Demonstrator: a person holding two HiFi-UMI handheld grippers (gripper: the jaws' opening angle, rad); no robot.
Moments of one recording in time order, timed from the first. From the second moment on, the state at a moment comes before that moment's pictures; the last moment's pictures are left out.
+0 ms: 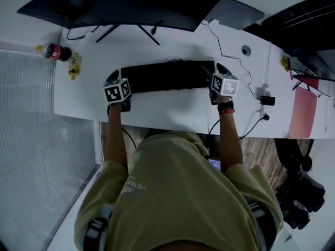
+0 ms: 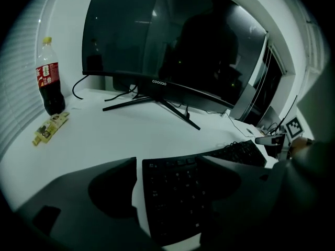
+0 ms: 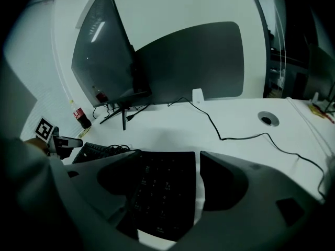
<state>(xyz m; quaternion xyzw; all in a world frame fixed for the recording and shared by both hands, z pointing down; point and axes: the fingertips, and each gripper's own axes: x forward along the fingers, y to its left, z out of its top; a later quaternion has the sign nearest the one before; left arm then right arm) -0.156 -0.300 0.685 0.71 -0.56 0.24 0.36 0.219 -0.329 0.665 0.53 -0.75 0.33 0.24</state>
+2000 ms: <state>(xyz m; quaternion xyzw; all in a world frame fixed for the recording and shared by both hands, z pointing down) -0.160 -0.298 0.681 0.68 -0.55 0.28 0.40 0.214 -0.329 0.666 0.53 -0.70 0.38 0.29</state>
